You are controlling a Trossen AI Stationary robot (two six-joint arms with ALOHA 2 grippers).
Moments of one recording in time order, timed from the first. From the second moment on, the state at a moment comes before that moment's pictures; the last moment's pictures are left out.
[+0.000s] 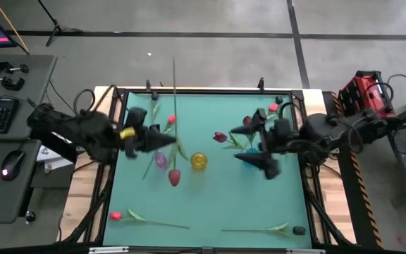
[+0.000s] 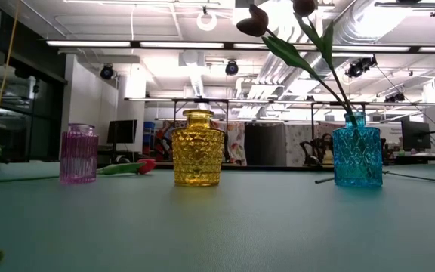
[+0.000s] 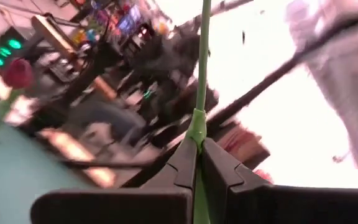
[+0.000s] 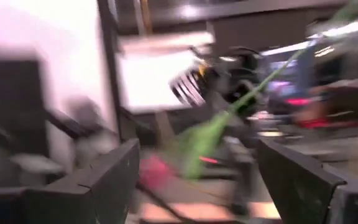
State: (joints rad) left arm -0.36 1.09 1.19 0.09 -0.30 -0.91; right arm 0.37 1.23 1.34 0.10 0.27 0.03
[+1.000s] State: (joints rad) left arm -0.19 1.20 1.19 0.14 -0.09 -1.56; right arm 0.37 1.73 1.98 -0.43 0.82 -1.03
